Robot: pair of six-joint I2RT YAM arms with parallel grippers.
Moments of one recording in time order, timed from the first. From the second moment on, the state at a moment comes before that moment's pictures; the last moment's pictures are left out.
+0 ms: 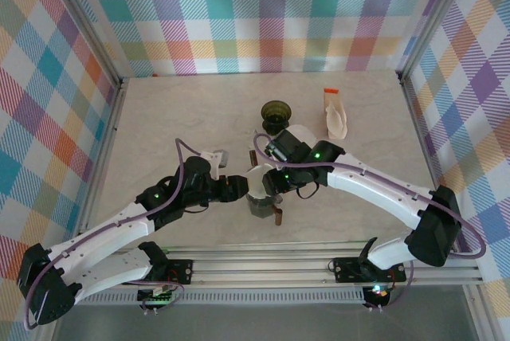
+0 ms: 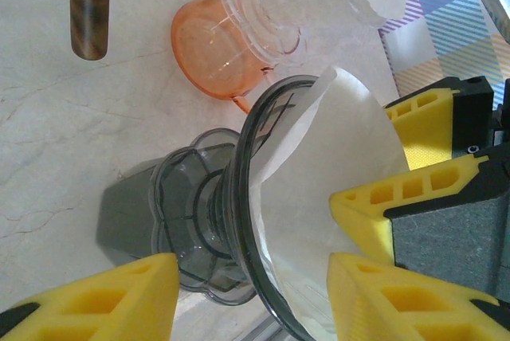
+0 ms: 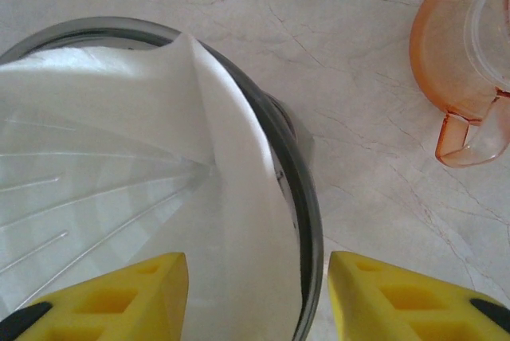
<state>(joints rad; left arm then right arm) -0.79 0.93 0.66 -0.30 0.18 -0.79 0.92 1.42 1.23 -0.94 -0.03 0.46</state>
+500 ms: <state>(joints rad) -0.79 0.94 0.64 -0.30 0.18 -0.78 0.92 1.45 1.39 -1.00 0.03 0.42</state>
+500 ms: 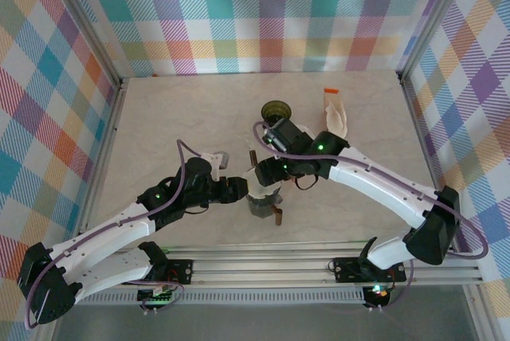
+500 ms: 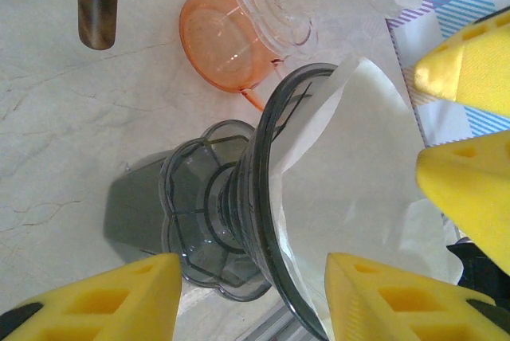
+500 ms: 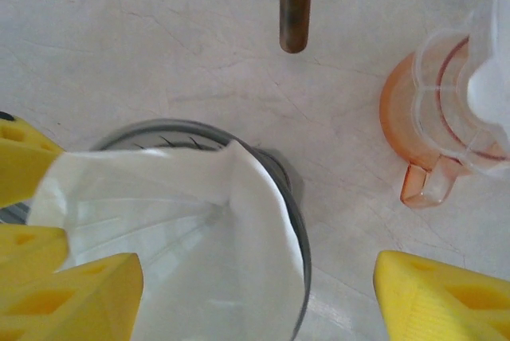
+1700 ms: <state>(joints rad) -0.80 0.96 0.64 -0.29 0.17 -0.78 0.88 1.69 1.40 -1.06 -0.01 0.35</state>
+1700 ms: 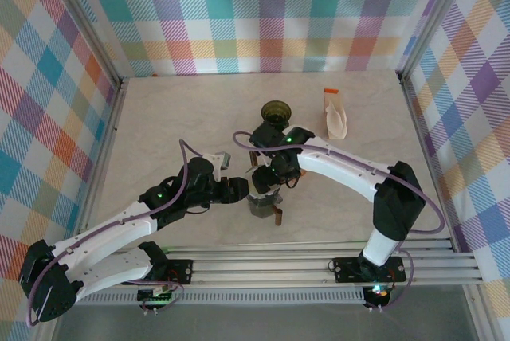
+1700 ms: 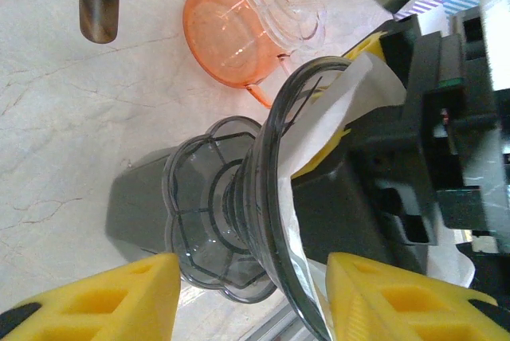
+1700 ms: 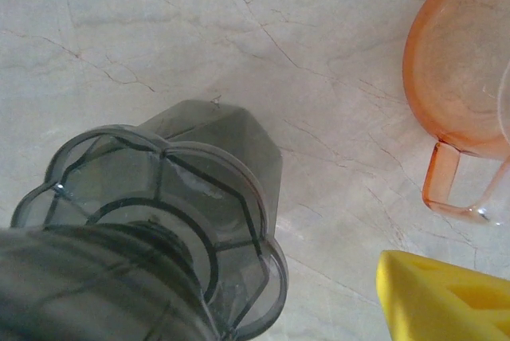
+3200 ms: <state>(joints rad) -0.80 0.95 0.63 -0.26 0.18 -0.81 0.88 1.61 1.38 -1.03 0.04 0.34</state>
